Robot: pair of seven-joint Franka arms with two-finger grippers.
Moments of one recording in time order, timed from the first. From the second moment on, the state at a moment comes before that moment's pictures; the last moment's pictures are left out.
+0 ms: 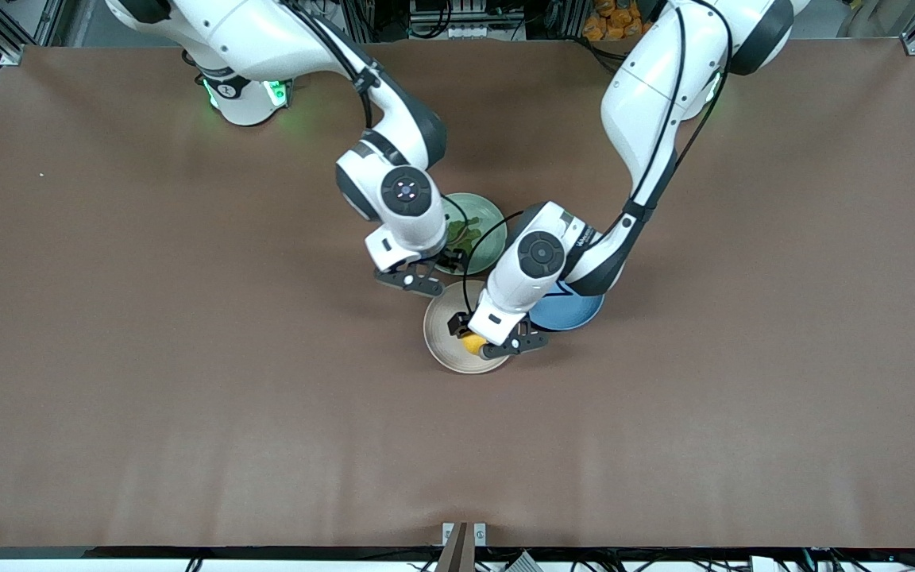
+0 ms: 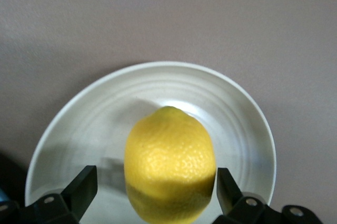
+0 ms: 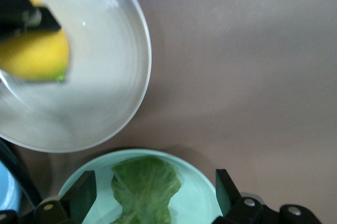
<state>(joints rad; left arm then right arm) -0.55 0.86 -0.15 -1.46 -0.07 2.52 -0.84 0.57 0.61 0.21 -1.64 -0.05 2.18 1.07</state>
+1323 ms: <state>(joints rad) -0.52 0.82 -0.14 -1.42 -0.07 2.52 -0.86 0.60 0.74 0.35 -1.67 -0.25 2.24 1.29</state>
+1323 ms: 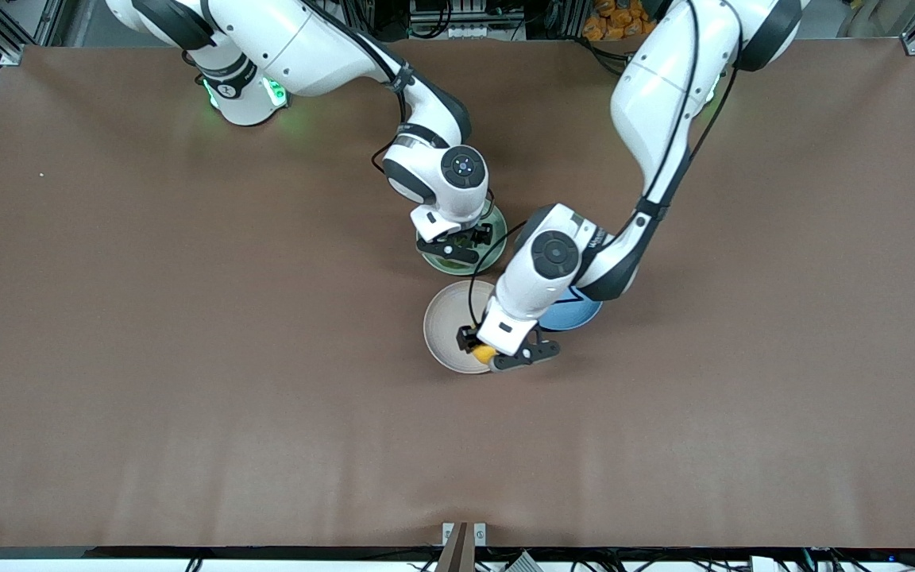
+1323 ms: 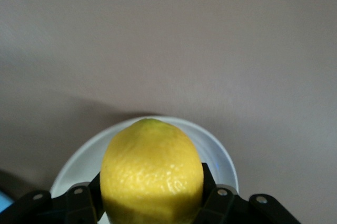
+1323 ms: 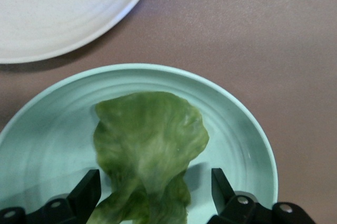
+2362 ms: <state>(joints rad) -0.21 0.62 -0.13 -1.45 0.01 2.12 -0.46 0.56 0.67 0.35 -1.64 -0.25 2.20 1.32</state>
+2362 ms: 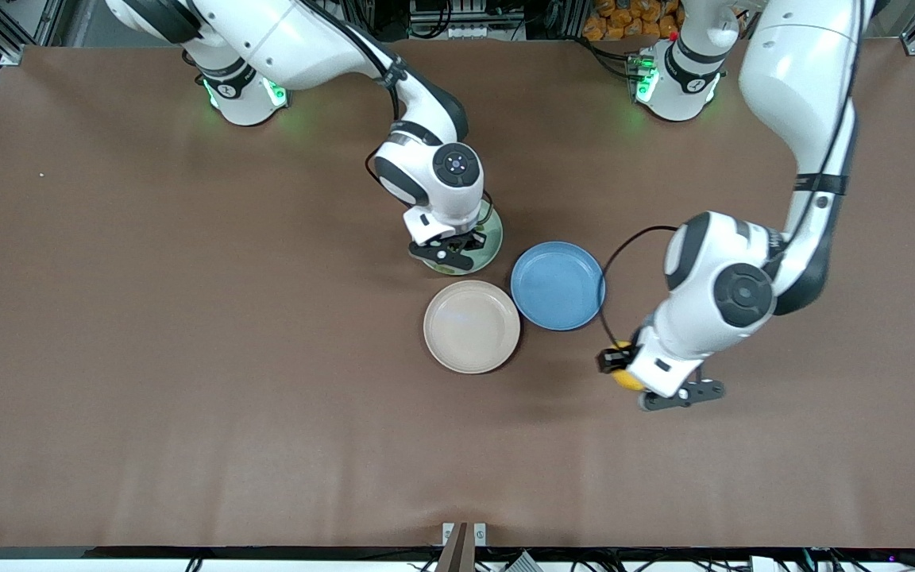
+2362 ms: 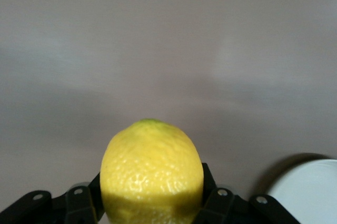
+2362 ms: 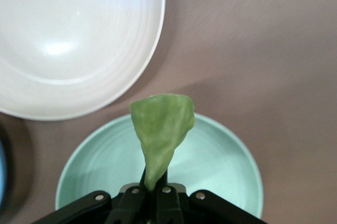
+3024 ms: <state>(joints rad) -0.03 0.64 -0.13 -1.56 0.10 2.12 -0.31 0.36 0.44 0.36 -1.71 -0.13 1.93 0.99</state>
